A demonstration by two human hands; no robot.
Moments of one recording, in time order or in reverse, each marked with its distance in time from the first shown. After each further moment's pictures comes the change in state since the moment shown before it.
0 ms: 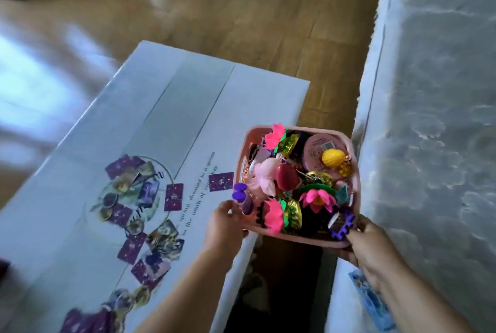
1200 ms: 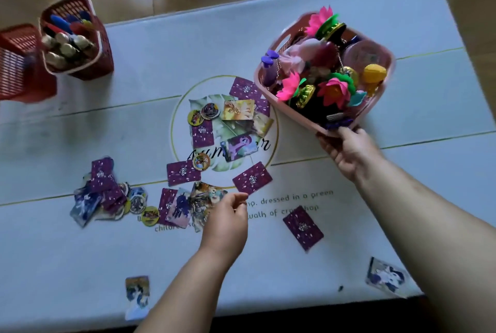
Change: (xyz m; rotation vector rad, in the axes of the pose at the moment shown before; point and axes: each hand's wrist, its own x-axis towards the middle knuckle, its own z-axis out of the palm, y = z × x) left_hand 0.133 -0.024 -0.109 -0.323 0.610 -0.330; right_hand 0.195 -0.105 0.483 -0.416 -0.617 0.029
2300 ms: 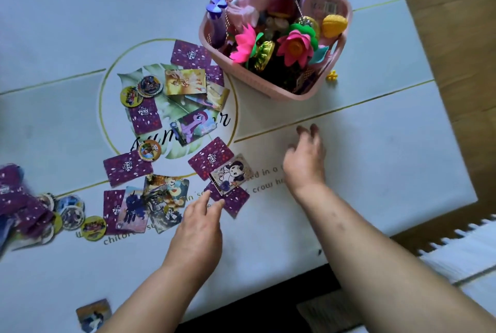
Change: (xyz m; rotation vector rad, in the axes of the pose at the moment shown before) left_hand 0.021 -0.064 0.012 0.809 -0.334 0.344; right_hand -0.036 0.098 -0.031 -1.231 0.328 -0.479
